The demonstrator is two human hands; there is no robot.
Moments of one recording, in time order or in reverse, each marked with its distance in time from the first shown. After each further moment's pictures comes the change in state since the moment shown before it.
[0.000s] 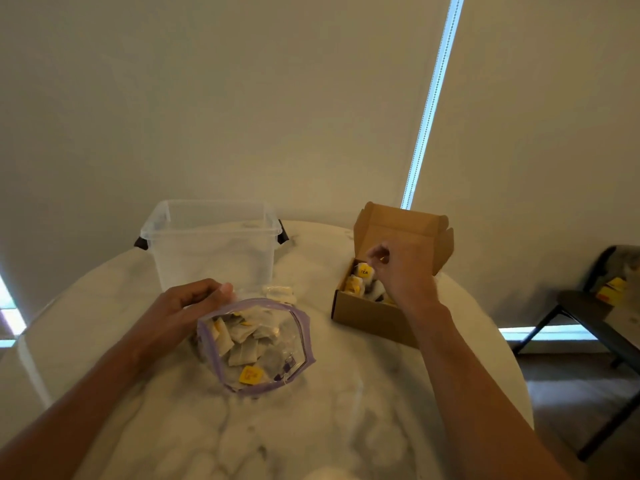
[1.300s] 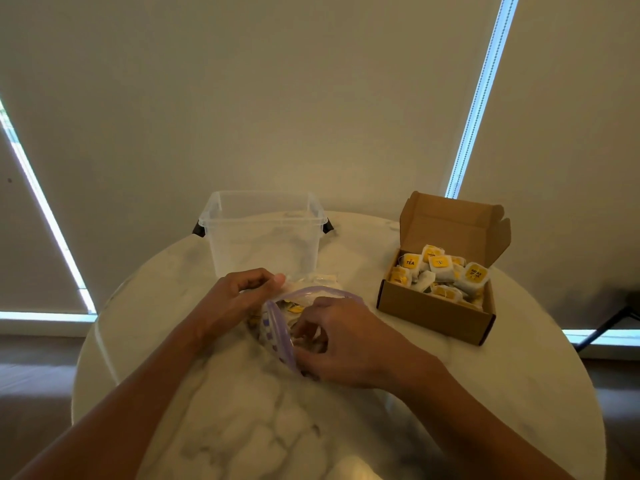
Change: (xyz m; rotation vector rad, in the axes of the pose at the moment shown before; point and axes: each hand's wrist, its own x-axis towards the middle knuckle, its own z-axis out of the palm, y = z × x) left_hand -0.001 0.003 0.000 0.049 -0.040 -0.004; right_hand -0.119 -0.117 0.026 0.050 -0.665 -0.515
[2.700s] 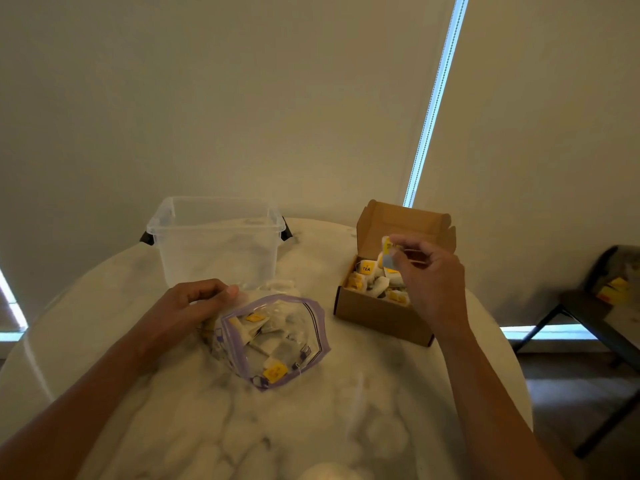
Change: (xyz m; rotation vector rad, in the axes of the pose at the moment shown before) left_hand 0.003 -0.013 -0.004 -0.028 -0.063 0.017; right_hand -0.041 0.126 -0.078 0.372 0.967 0.374
